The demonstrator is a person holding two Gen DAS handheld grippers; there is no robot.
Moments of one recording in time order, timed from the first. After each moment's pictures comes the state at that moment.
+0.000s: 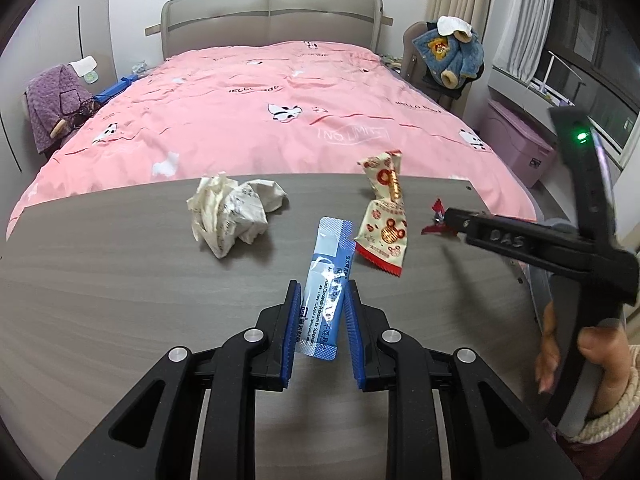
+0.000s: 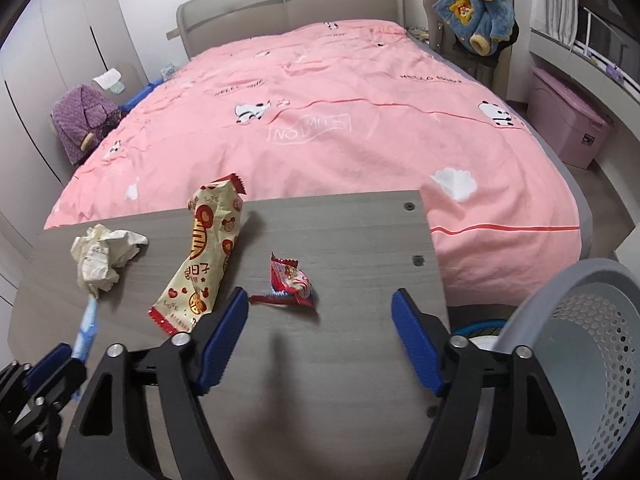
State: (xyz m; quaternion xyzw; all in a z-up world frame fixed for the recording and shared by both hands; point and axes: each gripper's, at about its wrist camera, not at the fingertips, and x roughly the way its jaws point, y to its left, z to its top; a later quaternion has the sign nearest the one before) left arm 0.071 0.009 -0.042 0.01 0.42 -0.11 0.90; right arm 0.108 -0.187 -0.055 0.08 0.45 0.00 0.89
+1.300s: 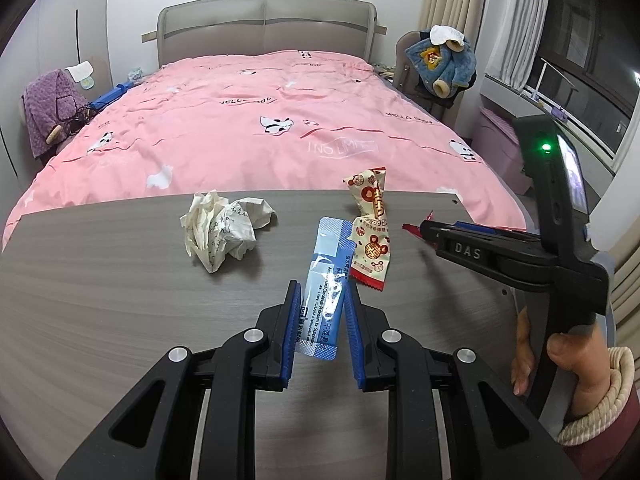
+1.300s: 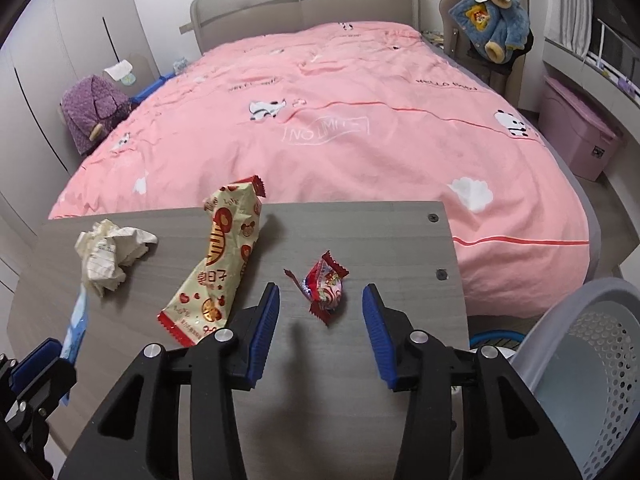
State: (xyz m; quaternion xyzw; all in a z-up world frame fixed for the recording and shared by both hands) left arm 0.064 0.002 -0.031 0.00 0.41 -0.12 0.90; right arm 0.118 -0.177 -0.055 0.06 0.45 0.02 0.89
